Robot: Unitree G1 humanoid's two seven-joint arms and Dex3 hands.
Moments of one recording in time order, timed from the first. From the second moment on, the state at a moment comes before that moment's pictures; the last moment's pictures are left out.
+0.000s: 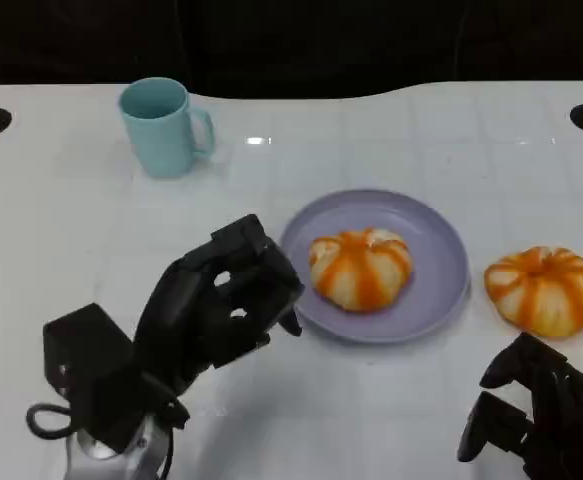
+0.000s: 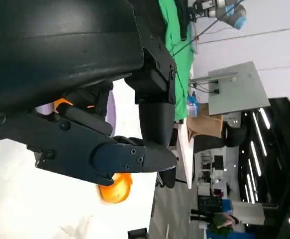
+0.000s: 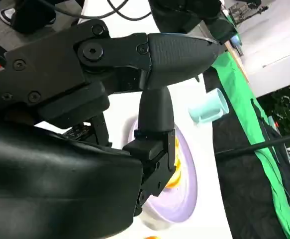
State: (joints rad) left arm -0.11 -0.01 -0.10 0.13 -0.25 -0.23 -0.36; right arm 0.32 -0.04 -0.06 -0.33 0.47 0.30 0.32
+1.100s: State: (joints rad) left arm 0.16 0.00 -0.02 0.00 -0.47 -0.10 -0.52; right arm 0.33 -0.04 -0.06 -0.37 0.48 0.34 0.31
